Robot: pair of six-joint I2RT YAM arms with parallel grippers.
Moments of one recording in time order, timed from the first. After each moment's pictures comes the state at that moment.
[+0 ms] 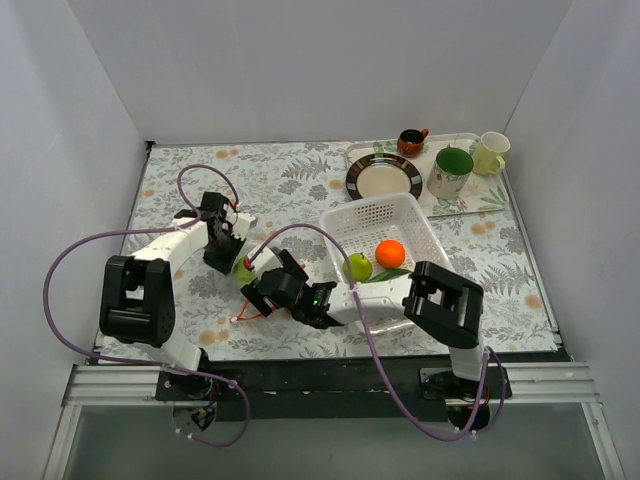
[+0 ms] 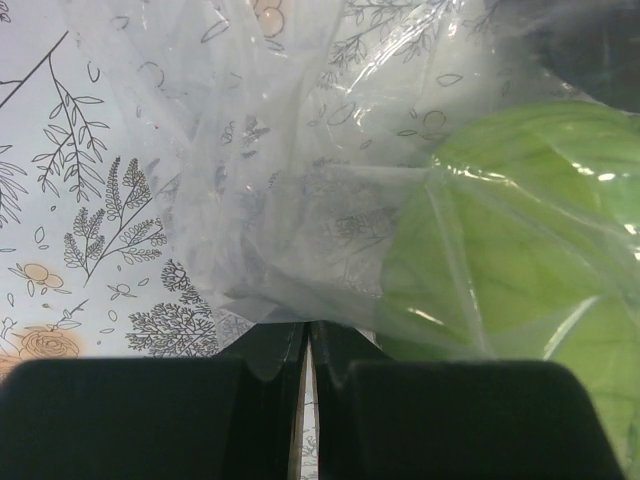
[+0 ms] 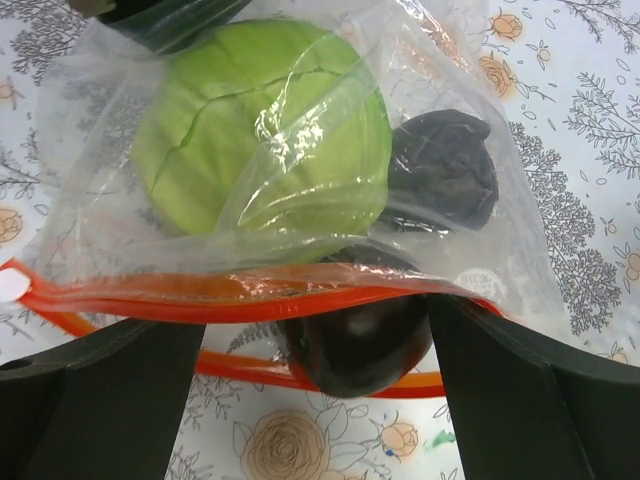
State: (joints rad) left arm -0.15 1.58 0.99 -0.74 0.10 0.35; right arm 1.30 1.91 1.16 0.16 0.49 0.15
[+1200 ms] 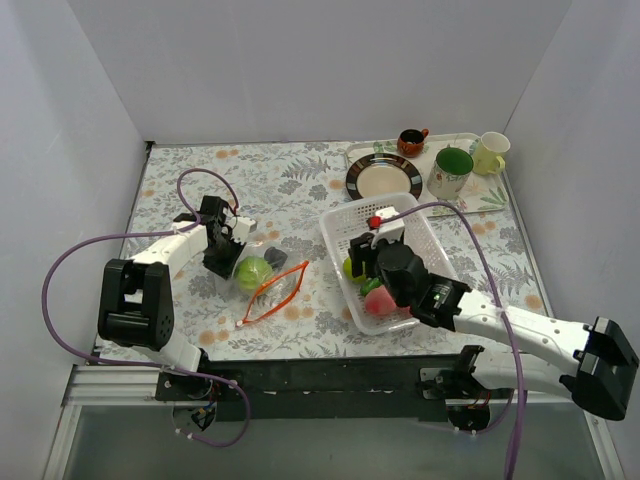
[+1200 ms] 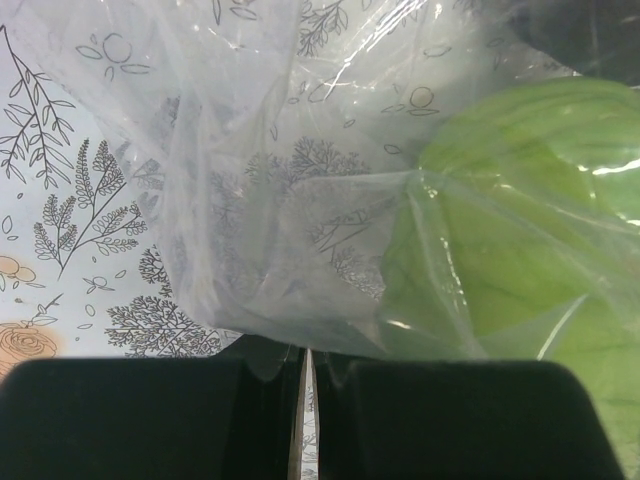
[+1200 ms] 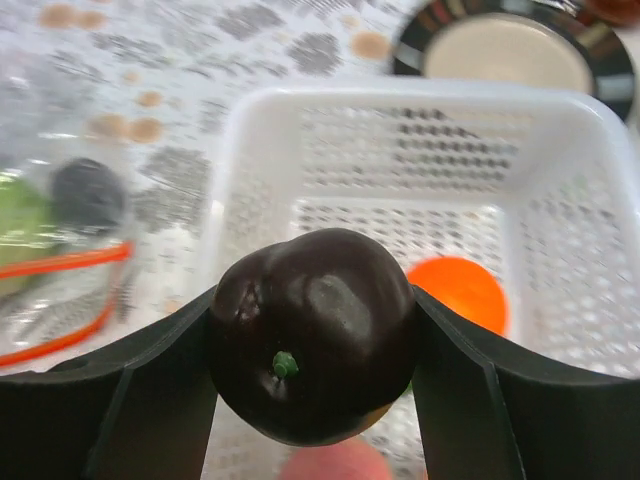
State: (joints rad) left arm -0.15 1.56 0.96 -0.74 0.12 0.36; right arm 1.07 1.07 0.69 0.05 0.58 0.23
